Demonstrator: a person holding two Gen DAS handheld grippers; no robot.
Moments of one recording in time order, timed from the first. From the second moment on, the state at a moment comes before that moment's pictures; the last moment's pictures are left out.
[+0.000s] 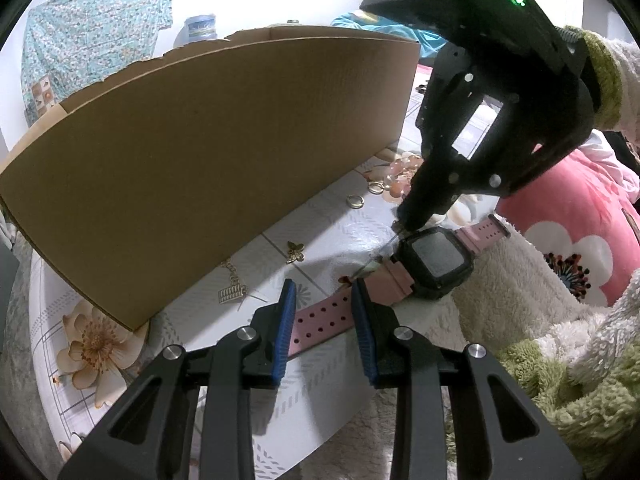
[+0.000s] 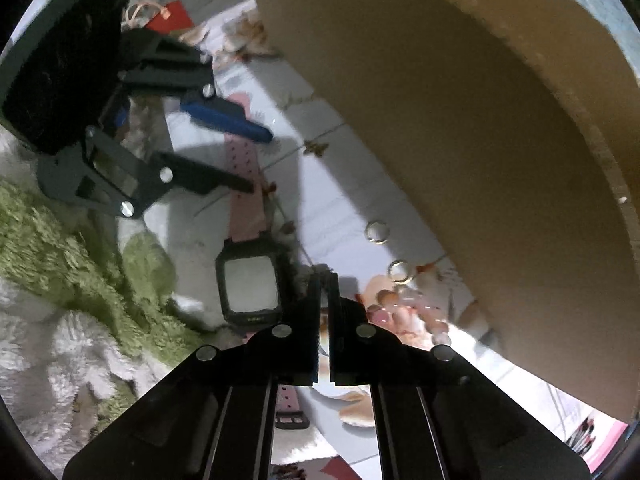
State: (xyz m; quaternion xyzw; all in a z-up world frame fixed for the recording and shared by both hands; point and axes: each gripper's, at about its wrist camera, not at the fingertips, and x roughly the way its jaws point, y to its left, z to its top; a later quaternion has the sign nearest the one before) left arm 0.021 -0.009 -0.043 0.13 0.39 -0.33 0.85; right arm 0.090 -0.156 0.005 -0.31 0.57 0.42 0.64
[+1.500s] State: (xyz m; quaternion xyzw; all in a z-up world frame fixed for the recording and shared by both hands) left arm 0.015 -0.012 -0.043 0.12 0.38 -0.32 0.86; right arm 0.075 -0.177 0.010 -0.33 0.53 0.40 0.67
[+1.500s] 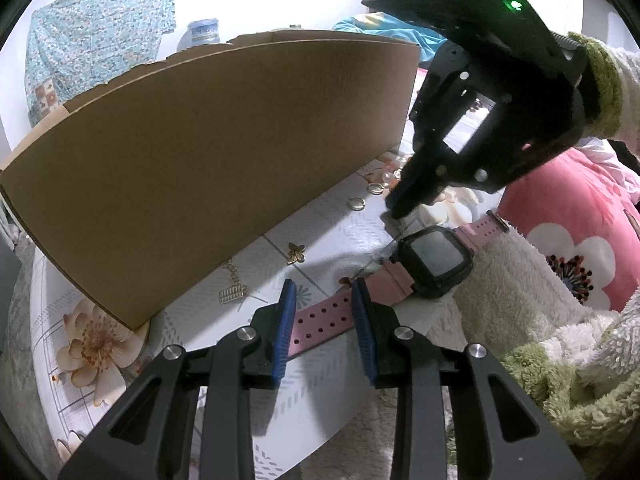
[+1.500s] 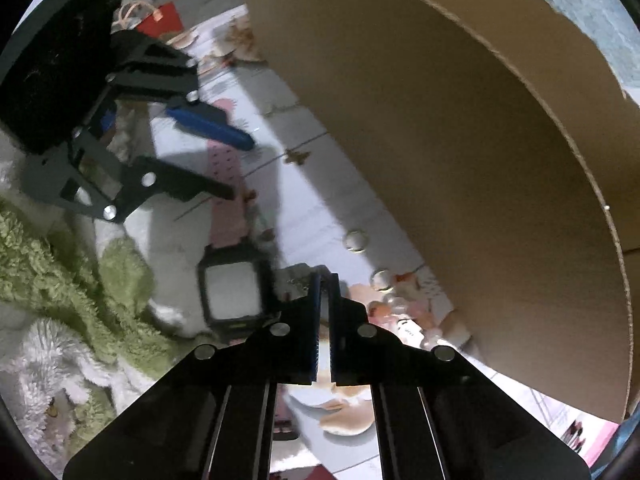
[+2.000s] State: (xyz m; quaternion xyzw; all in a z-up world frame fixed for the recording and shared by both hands) left arm 0.015 -0.011 -0.043 0.12 0.38 -0.32 0.86; right arm 0.070 -0.219 0.060 -0.20 0.50 0.34 0.77
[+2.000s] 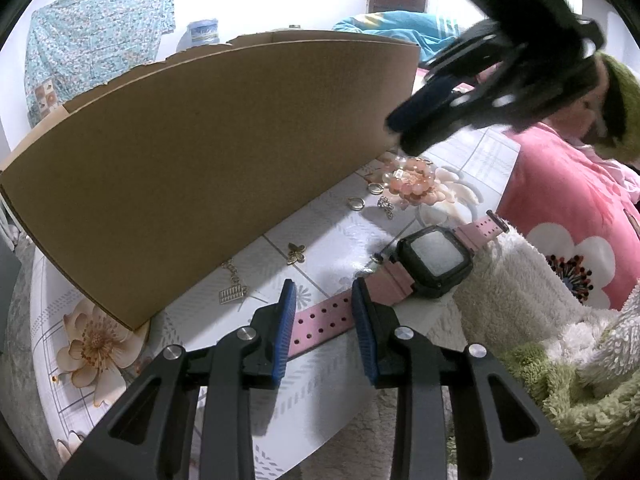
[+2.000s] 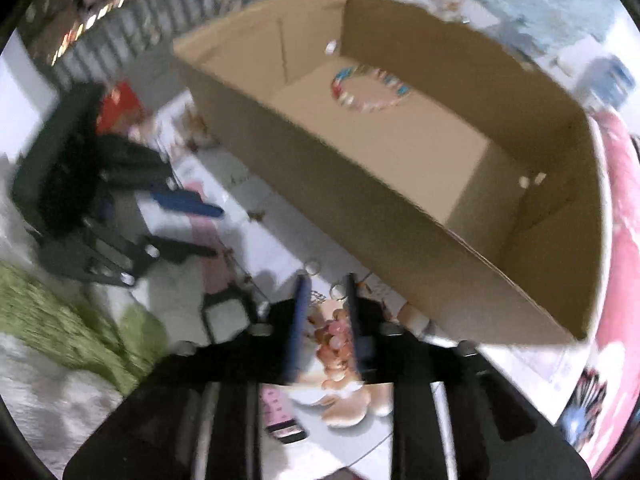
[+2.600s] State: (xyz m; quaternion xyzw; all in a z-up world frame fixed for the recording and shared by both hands) left arm 0.023 -0.012 -0.039 0.13 0.39 -0.33 0.85; right arm -0.007 -0.182 -0.001 -0.26 0.46 0.27 0.81
